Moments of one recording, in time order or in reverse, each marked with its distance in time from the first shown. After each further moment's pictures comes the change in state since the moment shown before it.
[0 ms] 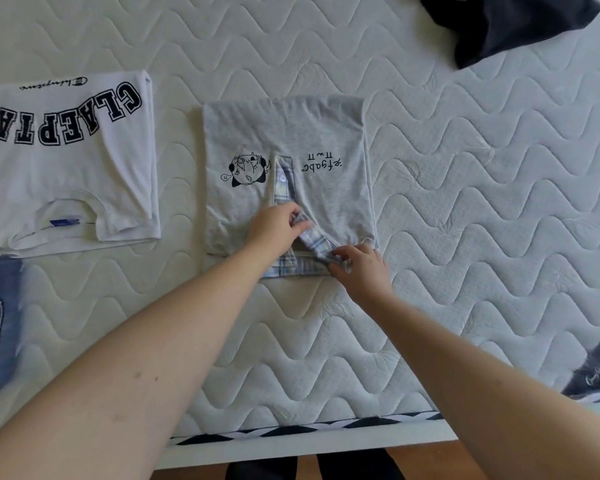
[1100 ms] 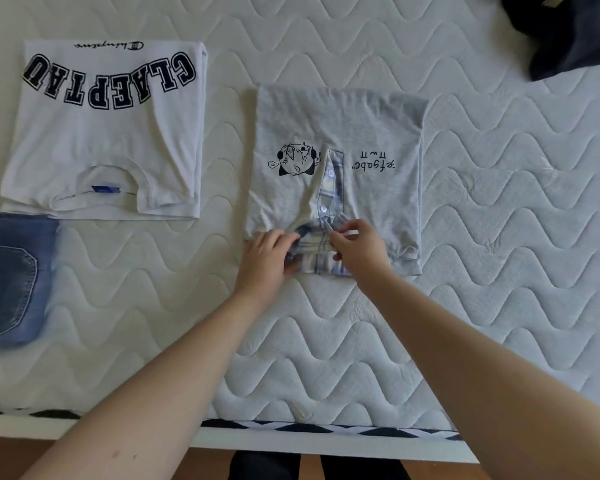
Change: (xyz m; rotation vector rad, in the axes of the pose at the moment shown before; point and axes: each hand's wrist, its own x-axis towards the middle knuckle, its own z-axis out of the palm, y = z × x) left_hand -0.082 -0.078 0.000 0.190 0.227 0.119; right_hand 0.034 -0.090 0.017 0.617 -0.057 0.280
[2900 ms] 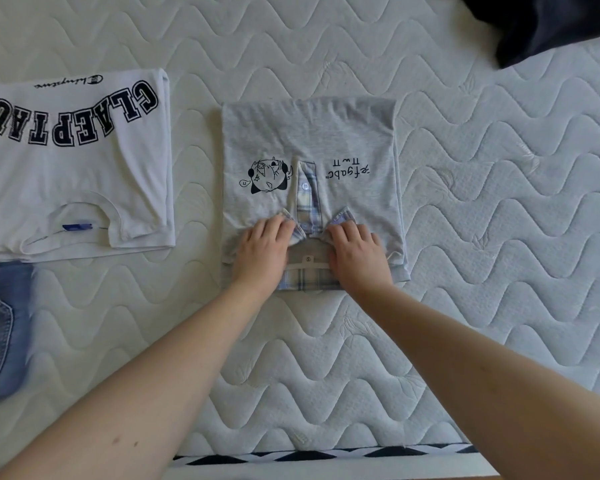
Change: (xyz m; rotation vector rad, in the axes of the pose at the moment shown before) left_hand 0.056 0.023 0.001 0.349 -0.038 0.130; right_hand 0.030 0.038 -0.022 -1.011 0.210 -0.708
